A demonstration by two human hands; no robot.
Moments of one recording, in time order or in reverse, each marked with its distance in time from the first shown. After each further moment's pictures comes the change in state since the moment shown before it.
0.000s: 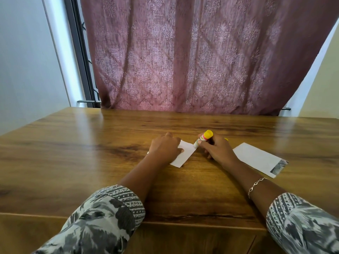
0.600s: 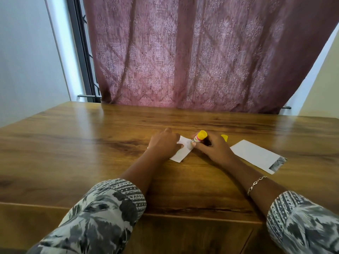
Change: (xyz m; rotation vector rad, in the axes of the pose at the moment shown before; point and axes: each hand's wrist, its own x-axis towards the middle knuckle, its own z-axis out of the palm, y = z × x) left_hand -0.004 -0.002 0.000 -0.058 0.010 0.000; right_hand -0.017 -0.009 0.000 -0.033 -0.122 -0.204
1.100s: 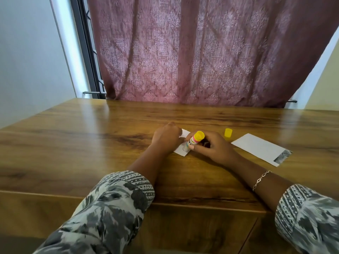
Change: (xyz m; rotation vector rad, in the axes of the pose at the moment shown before) left_hand -0.006 -0.002 -0.004 -0.096 0.054 -0.047; right_hand -0.015 -0.019 0.004 0.015 -0.177 -0.193
